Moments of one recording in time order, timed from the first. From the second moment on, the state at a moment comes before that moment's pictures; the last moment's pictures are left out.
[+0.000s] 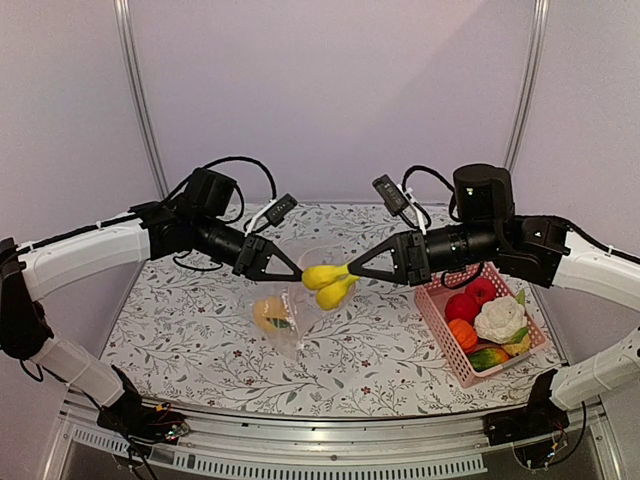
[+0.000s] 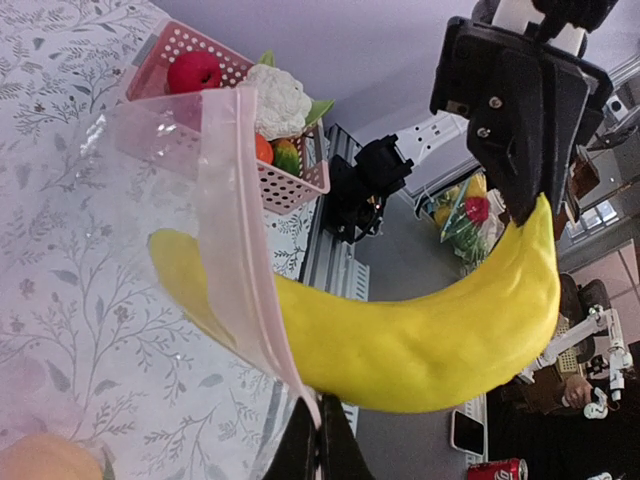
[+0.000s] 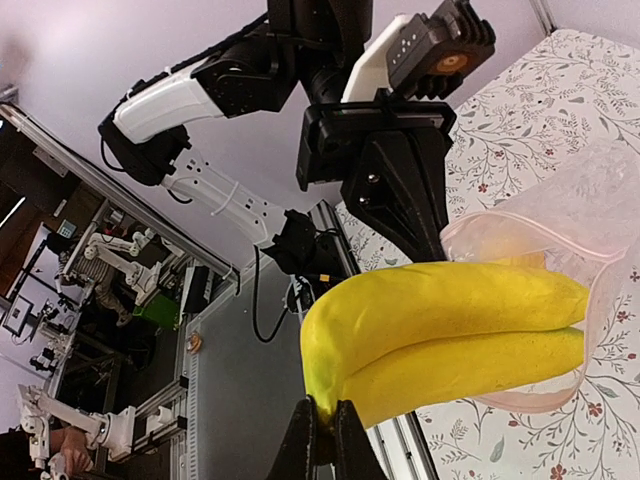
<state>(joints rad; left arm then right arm) -0.68 1.43 1.15 -0.39 0.95 -0.21 0.94 1.23 1.11 -0.18 -0.62 0.54</state>
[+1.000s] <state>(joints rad) -0.67 1.46 1.15 -0.38 1.05 -0.22 0.98 1.54 1.52 -0.65 -0.38 0.10</state>
